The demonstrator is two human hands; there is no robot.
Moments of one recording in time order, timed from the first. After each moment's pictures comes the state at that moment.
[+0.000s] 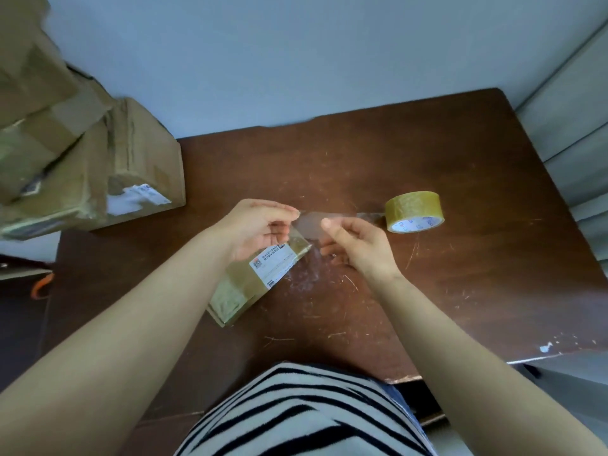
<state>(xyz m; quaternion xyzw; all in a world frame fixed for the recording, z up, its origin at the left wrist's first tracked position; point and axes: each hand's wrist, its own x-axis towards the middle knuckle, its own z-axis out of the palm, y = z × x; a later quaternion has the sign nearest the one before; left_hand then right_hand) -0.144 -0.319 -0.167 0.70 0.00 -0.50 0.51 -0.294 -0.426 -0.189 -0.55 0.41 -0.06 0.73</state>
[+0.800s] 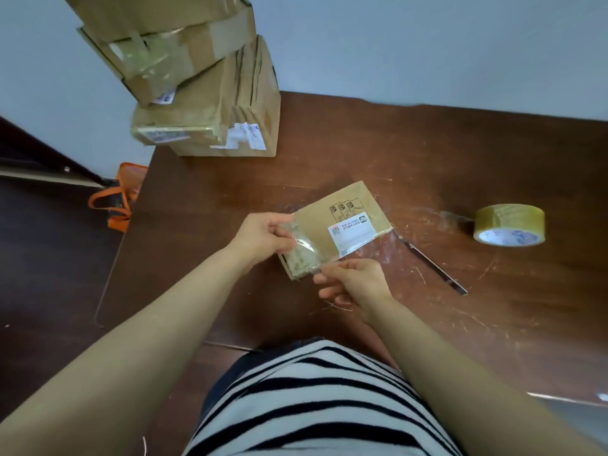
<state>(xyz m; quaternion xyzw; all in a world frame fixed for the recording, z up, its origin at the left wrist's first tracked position) -0.145 -0.162 -0.214 0.80 0.00 -0.37 0.47 -0.269 -0.300 -0.221 -0.54 0.45 0.17 0.69</state>
